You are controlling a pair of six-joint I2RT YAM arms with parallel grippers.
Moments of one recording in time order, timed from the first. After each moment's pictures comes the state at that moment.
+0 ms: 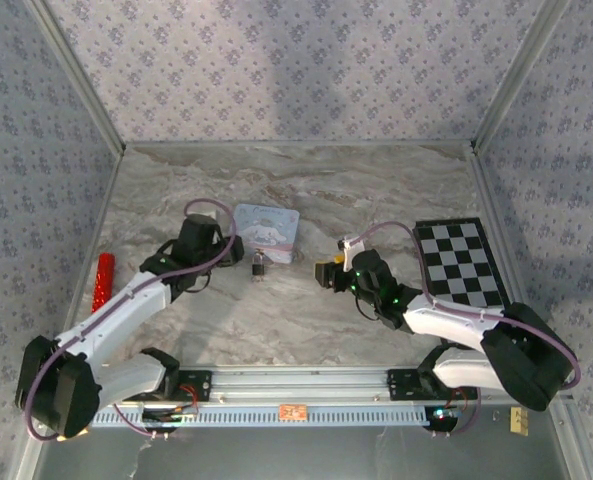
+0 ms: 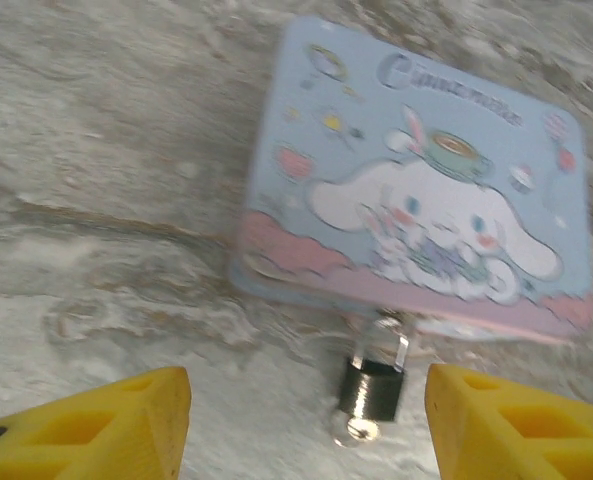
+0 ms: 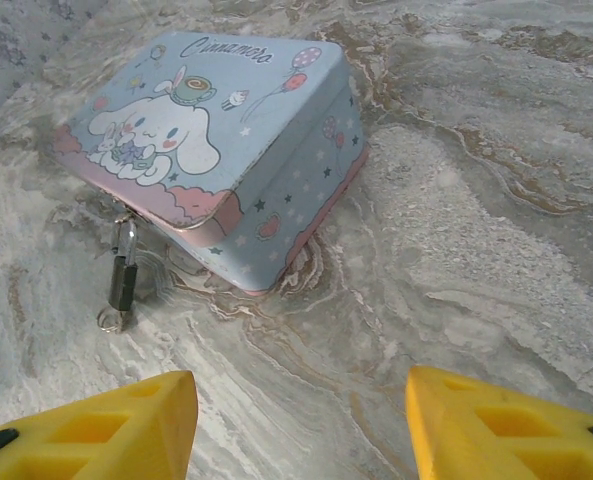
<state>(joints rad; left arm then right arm) -0.47 1.12 0.73 -0.39 -0.10 -0.55 0.75 1.23 0.41 0.37 0.07 0.42</state>
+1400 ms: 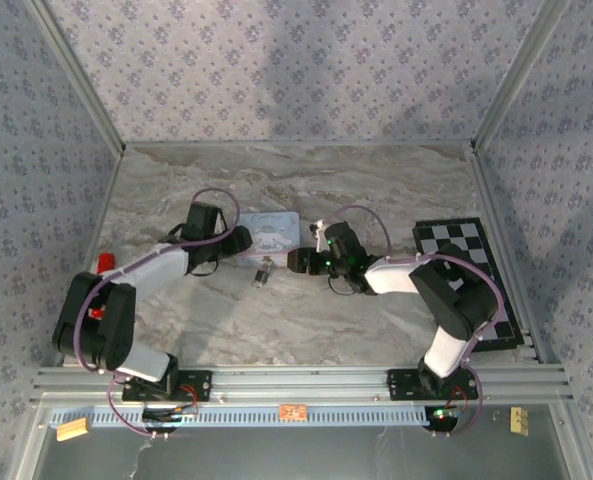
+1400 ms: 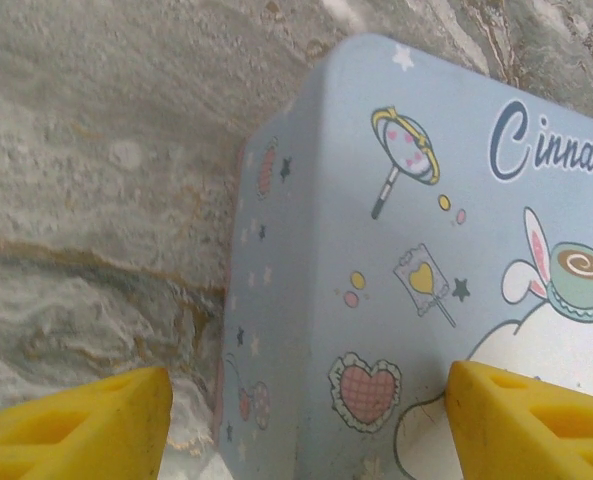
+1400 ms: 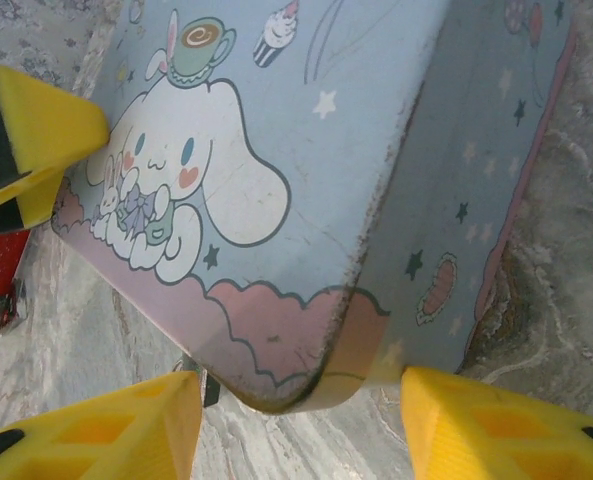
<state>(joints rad) -0.36 1.45 0.76 -0.18 0.13 -0.64 0.68 1.72 0.71 0.43 -0.35 0.64</state>
